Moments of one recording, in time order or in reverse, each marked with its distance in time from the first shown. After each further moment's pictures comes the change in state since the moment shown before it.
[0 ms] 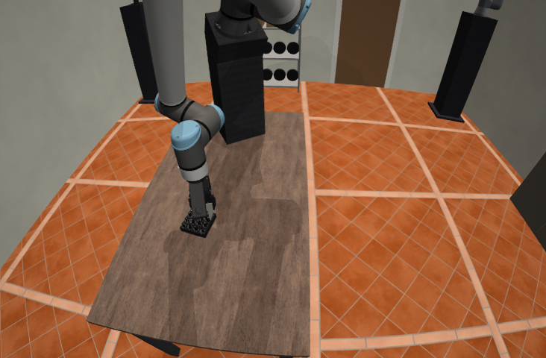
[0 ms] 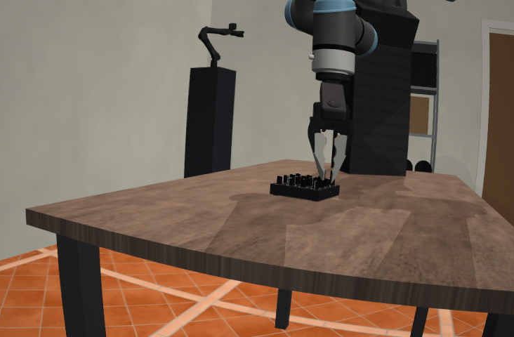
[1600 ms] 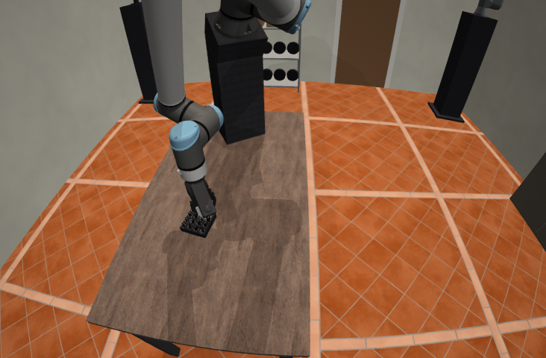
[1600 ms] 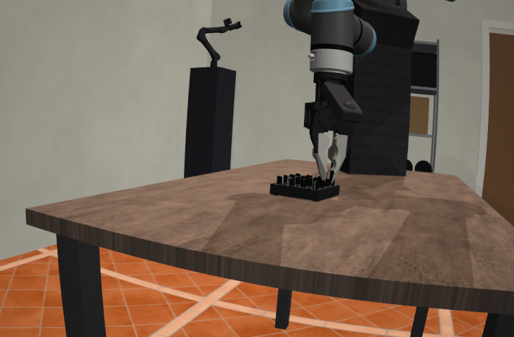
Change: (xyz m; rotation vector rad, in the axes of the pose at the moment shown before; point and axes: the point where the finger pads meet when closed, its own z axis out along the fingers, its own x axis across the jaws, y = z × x) arm -0.002 0.000 0.000 0.000 -0.001 -0.337
